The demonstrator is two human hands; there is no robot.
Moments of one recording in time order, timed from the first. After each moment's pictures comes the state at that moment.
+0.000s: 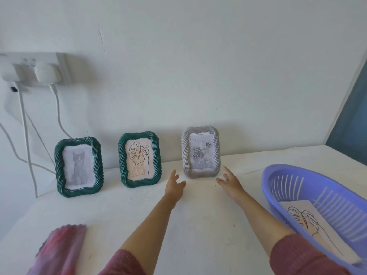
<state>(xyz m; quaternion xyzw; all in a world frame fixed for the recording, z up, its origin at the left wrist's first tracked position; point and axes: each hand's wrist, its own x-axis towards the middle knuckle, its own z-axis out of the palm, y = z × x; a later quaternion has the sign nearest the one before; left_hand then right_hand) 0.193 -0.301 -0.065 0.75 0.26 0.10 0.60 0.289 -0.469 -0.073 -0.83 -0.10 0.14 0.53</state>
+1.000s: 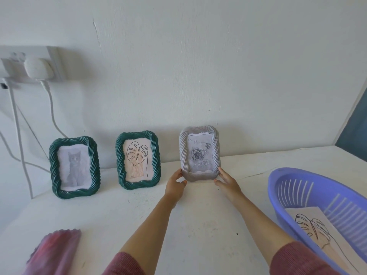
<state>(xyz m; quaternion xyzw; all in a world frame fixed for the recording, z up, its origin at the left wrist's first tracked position) 0.219 -0.291 -0.077 0.76 0.24 0.11 0.60 0.307 -0.456 -0.092 -0.80 -0.11 0.15 0.58</state>
